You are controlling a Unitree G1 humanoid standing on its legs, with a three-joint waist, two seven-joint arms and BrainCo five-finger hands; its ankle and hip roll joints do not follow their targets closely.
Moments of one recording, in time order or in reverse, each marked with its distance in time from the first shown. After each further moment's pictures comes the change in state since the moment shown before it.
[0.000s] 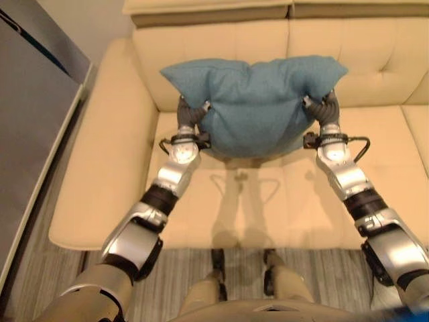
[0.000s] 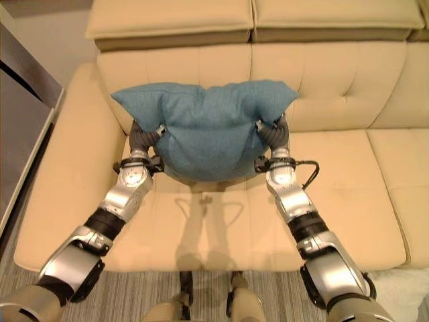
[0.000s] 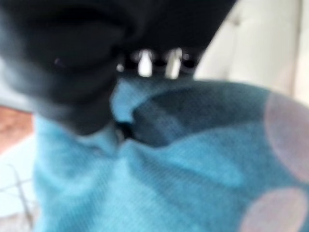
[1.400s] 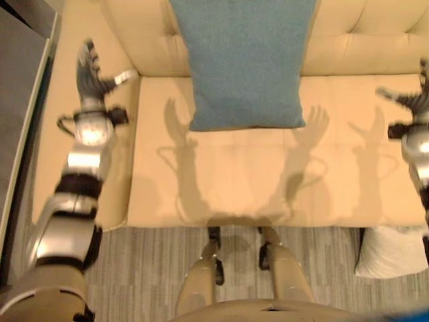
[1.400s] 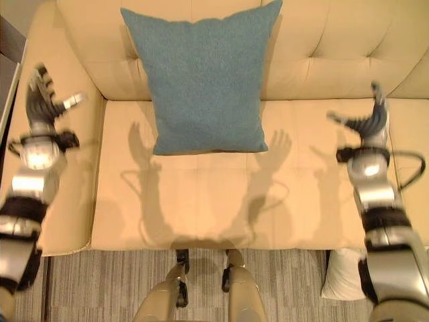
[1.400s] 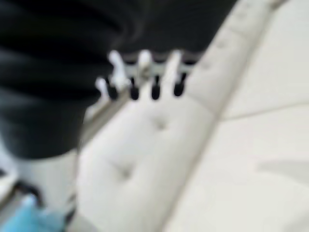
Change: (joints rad) left arm 0.324 0.320 0.301 -0.080 0.025 -0.012 -0.157; right arm 0.311 -0.339 -0.270 0.053 -0.090 0.026 0.084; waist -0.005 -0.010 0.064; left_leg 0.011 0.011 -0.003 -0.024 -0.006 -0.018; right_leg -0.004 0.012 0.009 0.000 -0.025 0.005
